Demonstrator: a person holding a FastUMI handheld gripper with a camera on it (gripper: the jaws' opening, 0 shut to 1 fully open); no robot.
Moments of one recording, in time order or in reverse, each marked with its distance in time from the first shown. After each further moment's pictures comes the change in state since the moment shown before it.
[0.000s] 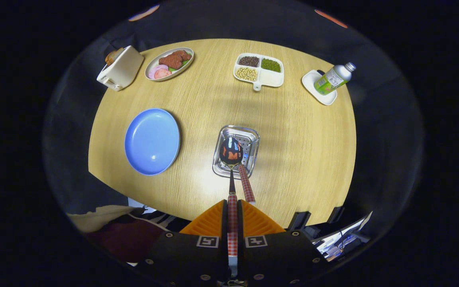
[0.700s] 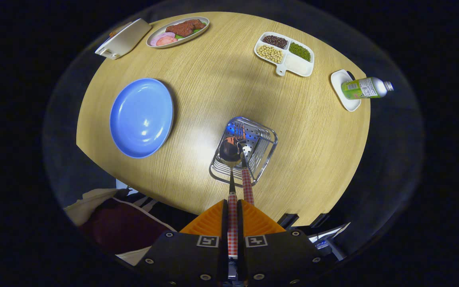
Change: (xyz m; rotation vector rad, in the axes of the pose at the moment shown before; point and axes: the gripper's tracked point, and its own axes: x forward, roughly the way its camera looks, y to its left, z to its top) arm 0.033 0.001 0.013 -0.155 0.189 -0.067
